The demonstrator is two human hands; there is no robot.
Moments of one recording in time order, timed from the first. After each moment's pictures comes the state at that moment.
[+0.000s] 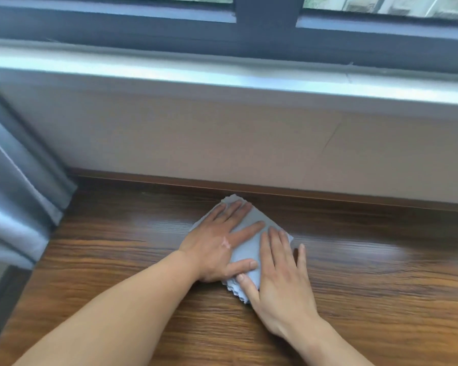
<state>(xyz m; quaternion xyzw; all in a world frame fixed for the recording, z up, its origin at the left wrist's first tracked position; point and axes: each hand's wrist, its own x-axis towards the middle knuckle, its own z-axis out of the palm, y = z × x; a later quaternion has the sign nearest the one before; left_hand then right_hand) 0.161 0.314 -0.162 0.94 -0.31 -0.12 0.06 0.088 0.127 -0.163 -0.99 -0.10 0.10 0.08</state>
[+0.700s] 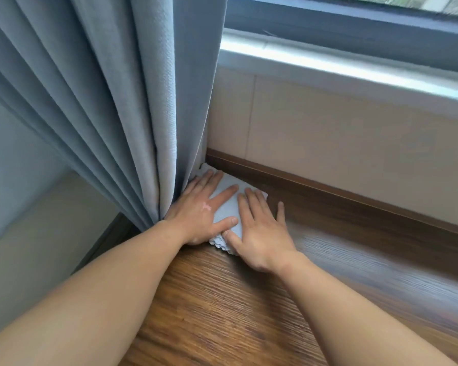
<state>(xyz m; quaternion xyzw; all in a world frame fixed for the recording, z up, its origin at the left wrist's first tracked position) 0.122 0.577 -0.156 0.99 -0.06 -0.10 0.06 0.138 0.381 -0.141 -0.93 -0.30 0.17 0.08</state>
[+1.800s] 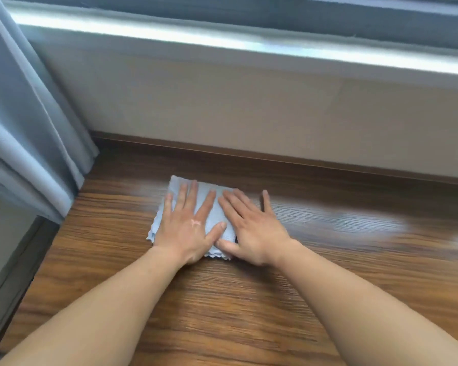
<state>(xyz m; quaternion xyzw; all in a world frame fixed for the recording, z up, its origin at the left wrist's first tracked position) 0.078 0.348 -0.156 0.99 -0.02 -0.13 0.02 0.108 0.160 -0.142 -0.93 -0.32 0.17 0.04</state>
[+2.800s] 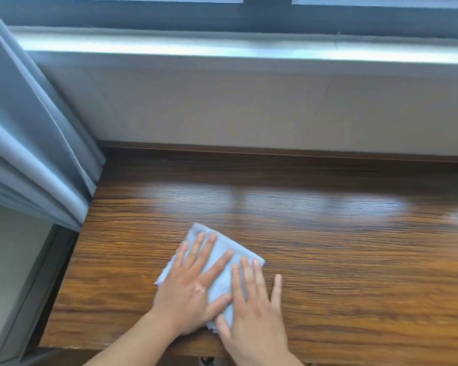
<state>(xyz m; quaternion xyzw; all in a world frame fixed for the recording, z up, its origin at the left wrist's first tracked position) -0.039 0.366 -0.169 0.97 -0.21 -0.07 0.07 -0.081 0.190 -0.167 -0.99 -0.12 0.05 0.11</state>
